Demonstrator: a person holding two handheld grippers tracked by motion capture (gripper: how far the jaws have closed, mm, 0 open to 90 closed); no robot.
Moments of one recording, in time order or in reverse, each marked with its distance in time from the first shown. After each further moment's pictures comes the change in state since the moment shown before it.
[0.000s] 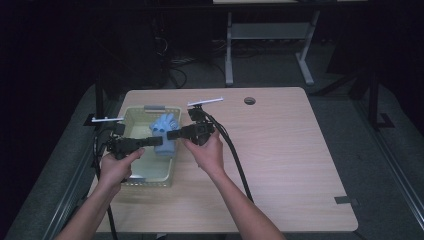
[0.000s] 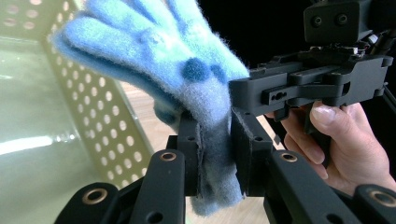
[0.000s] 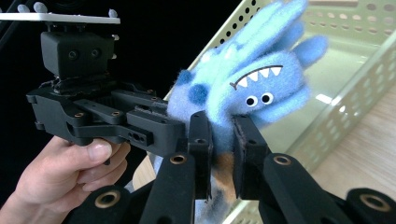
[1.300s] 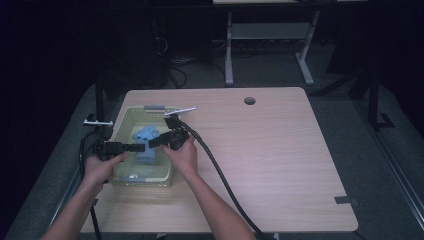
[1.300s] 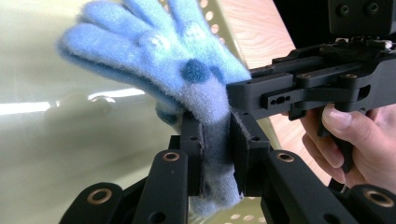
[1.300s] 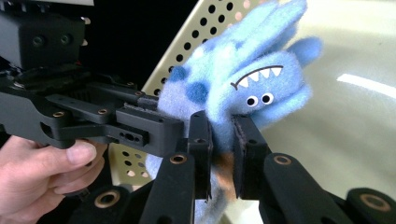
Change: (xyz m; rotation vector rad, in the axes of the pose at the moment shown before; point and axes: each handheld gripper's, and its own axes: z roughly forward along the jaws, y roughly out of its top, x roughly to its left) left arm 0.063 -0.004 -0.026 0.123 0.174 -0.084; right arm -0.019 -0.003 0.096 0.091 -0.003 0.073
